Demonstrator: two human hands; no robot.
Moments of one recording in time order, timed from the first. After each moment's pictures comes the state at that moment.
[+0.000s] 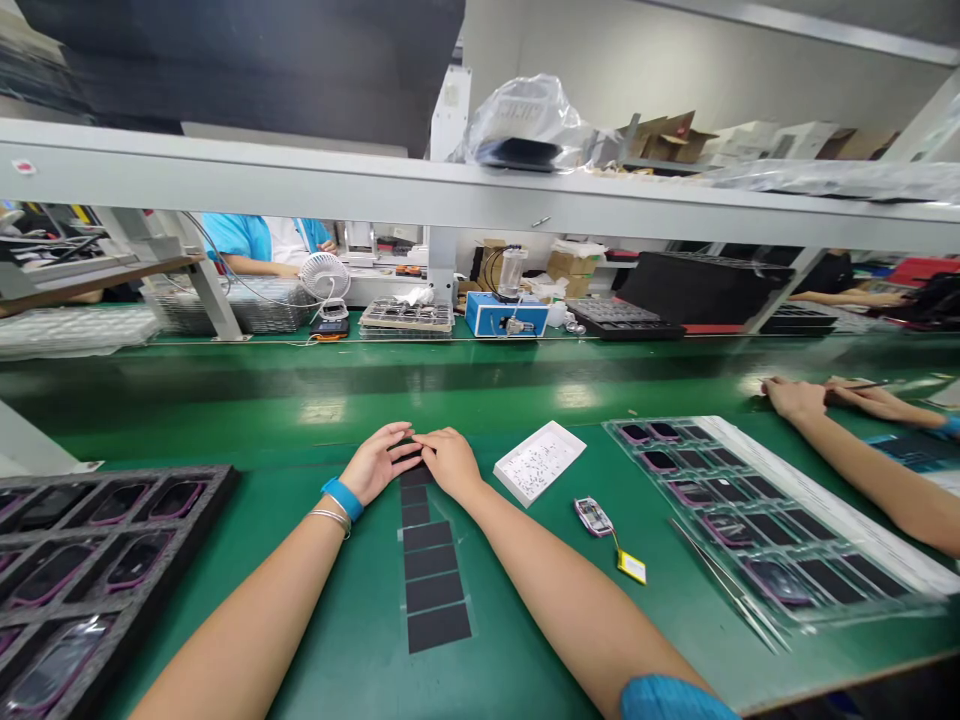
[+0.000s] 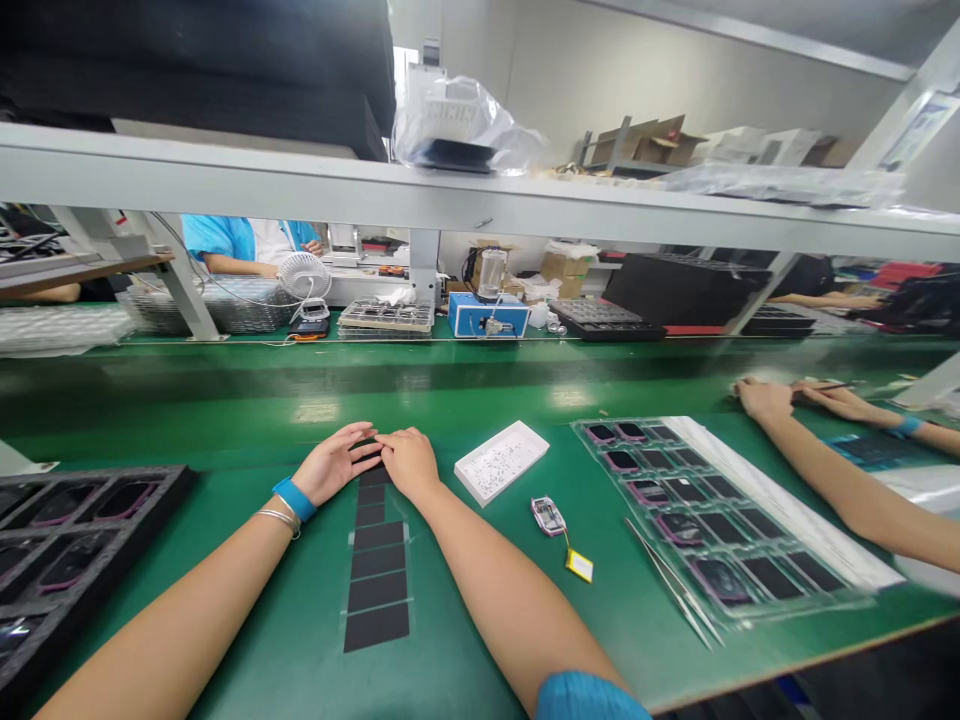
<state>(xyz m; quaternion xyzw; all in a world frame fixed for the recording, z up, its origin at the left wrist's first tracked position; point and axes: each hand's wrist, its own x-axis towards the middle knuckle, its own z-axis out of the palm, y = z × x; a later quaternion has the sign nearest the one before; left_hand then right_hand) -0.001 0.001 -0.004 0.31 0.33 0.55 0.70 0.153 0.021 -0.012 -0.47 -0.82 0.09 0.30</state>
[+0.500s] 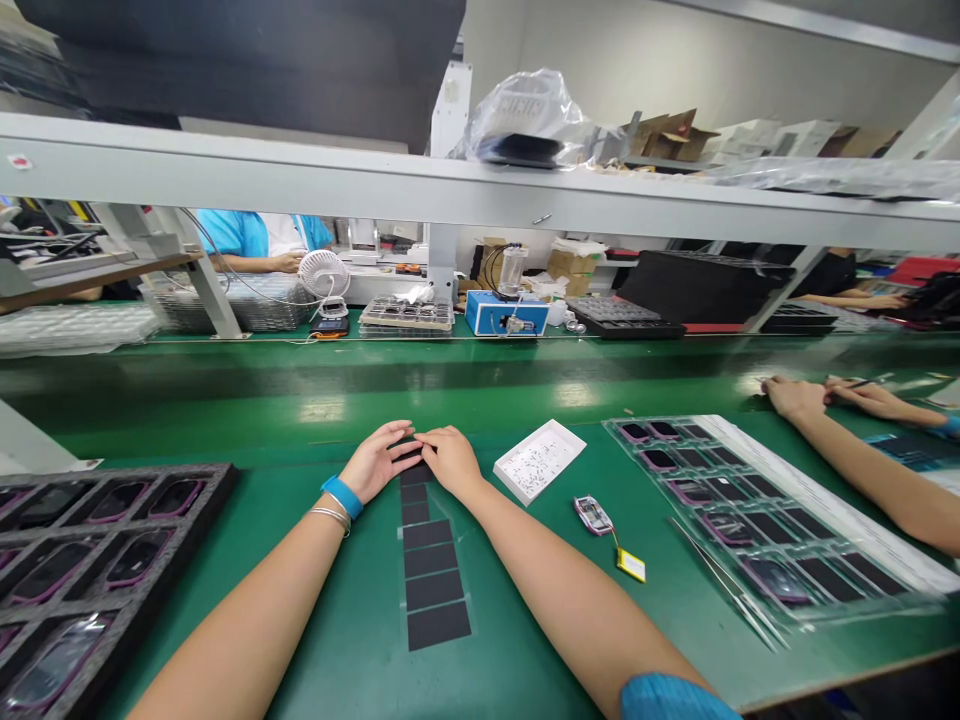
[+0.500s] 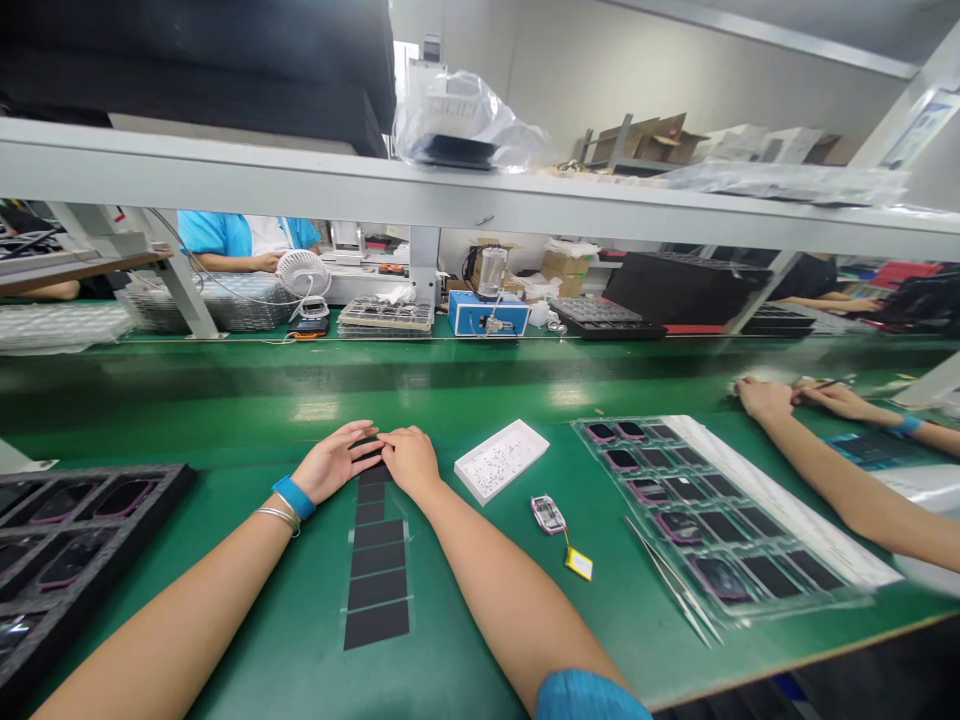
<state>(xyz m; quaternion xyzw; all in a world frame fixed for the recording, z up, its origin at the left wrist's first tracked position) -0.001 0.001 -0.003 0.31 0.33 0.54 0.71 0.154 0.021 -0.011 -0.48 -0.82 0.10 0.29</state>
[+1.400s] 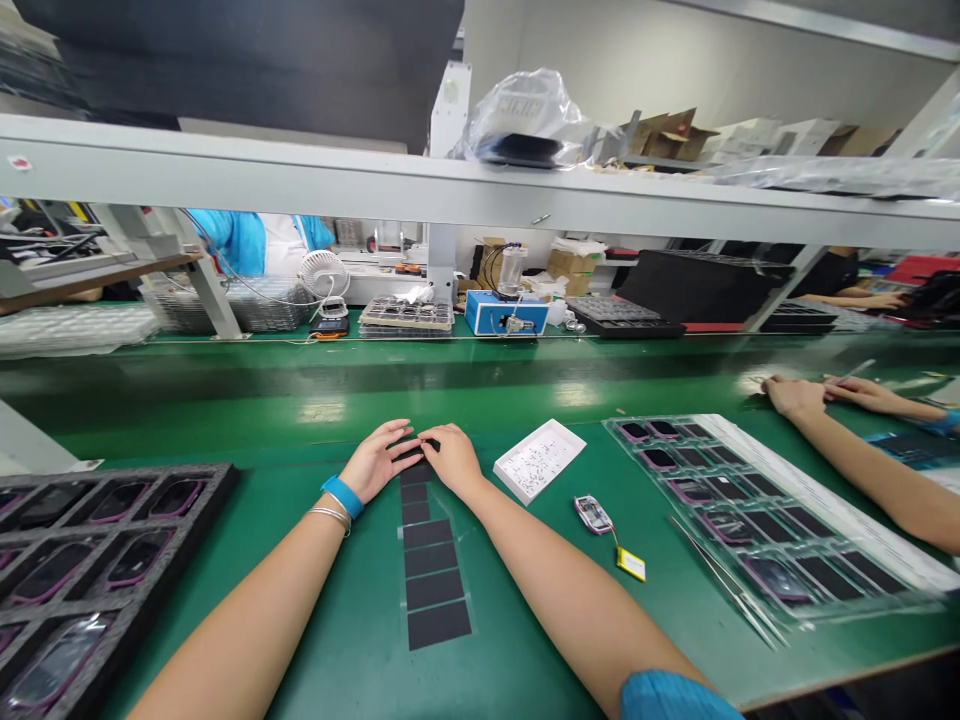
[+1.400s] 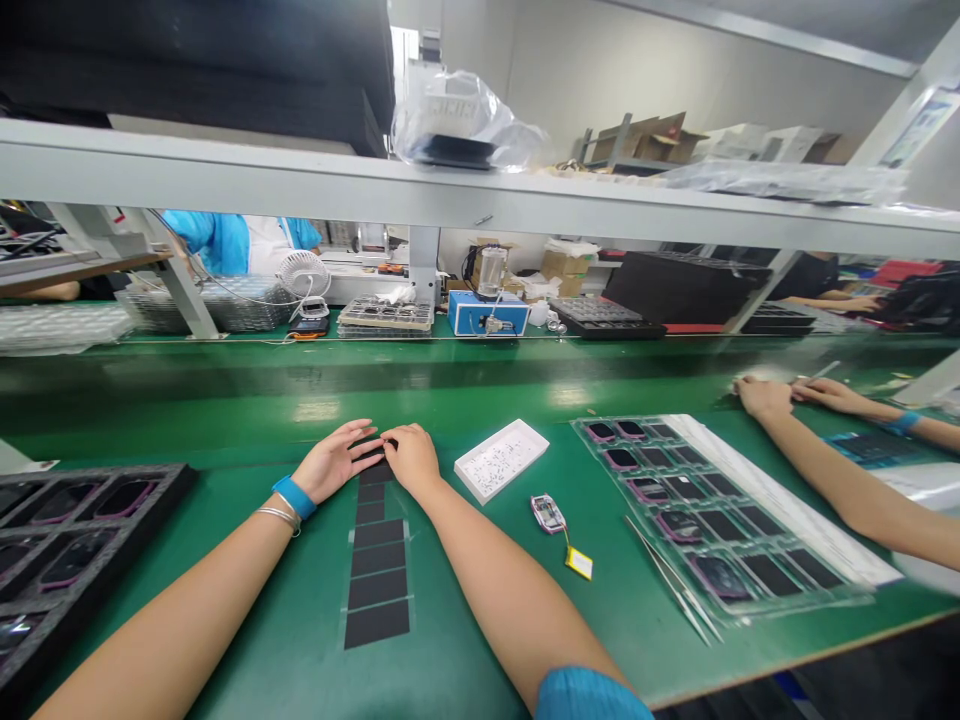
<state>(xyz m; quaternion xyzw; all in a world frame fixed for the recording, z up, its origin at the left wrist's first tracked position) -0.001 0.001 -0.003 0.31 0.34 0.55 0.70 0.155 0.025 -0.014 -0.48 -0.80 0.10 0.33</state>
